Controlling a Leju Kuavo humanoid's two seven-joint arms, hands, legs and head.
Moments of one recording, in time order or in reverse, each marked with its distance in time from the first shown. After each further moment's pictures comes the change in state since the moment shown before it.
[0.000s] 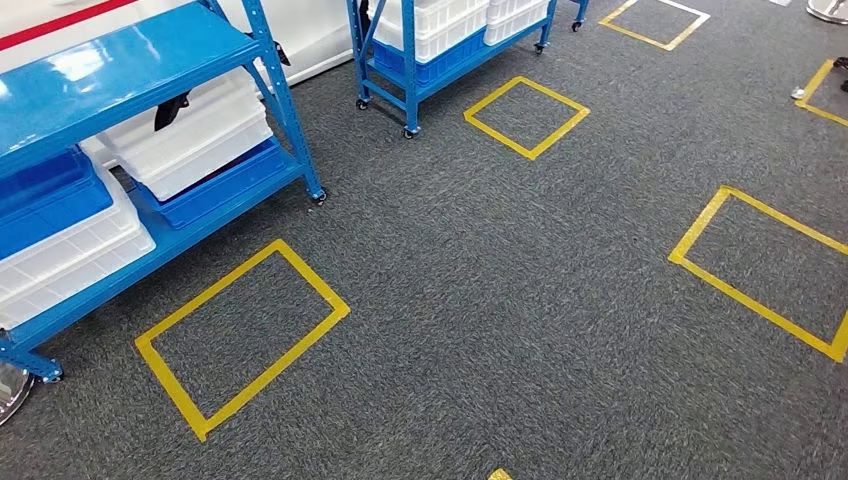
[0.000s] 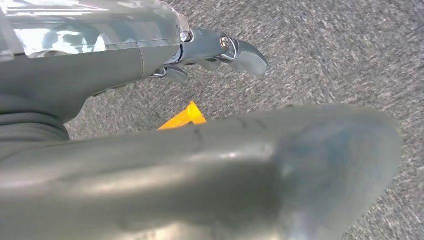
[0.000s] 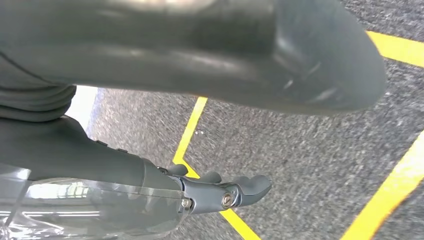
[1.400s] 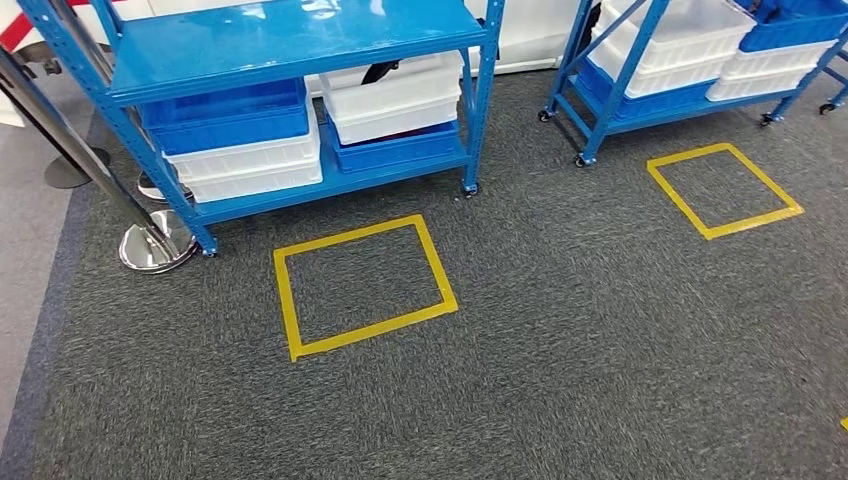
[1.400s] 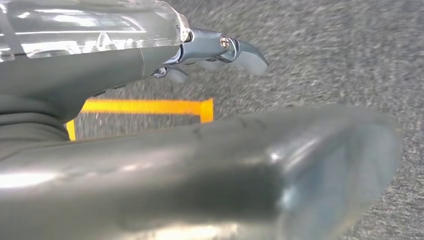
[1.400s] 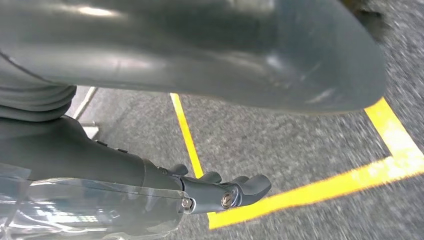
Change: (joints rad) left arm 0.003 -0.022 0.048 0.000 0.056 0.010 -0.033; right arm 0.040 0.050 0.025 0.000 0.062 -0.056 -0.017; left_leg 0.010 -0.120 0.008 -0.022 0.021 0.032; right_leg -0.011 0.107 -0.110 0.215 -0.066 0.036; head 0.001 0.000
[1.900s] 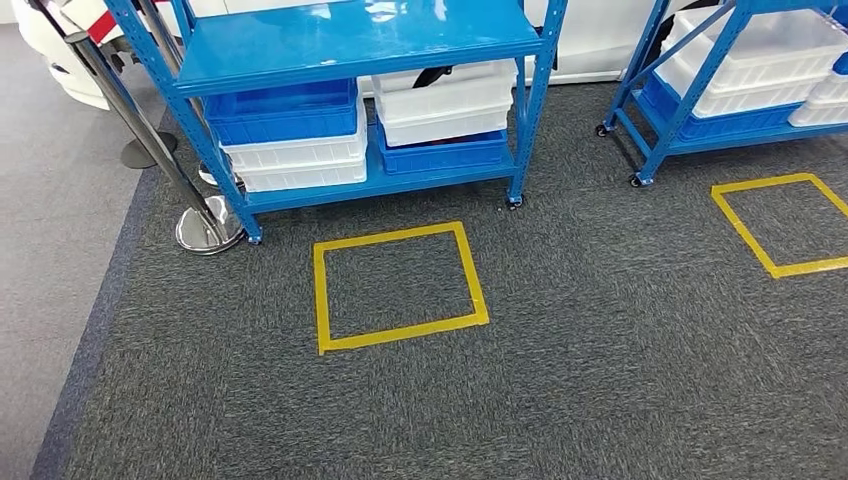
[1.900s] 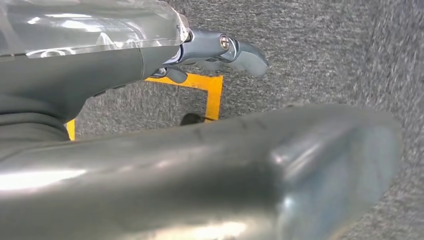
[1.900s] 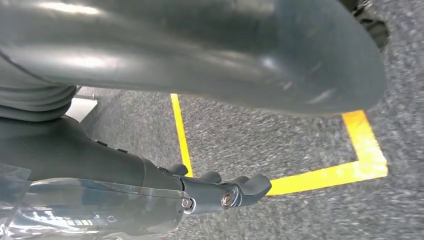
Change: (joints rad) left arm 0.010 -0.007 0.024 0.000 0.002 -0.009 -0.016; right arm 0.018 0.034 0.016 -0.008 -0.018 -0.007 -0.006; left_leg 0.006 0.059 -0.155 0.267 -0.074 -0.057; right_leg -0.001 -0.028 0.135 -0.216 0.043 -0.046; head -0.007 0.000
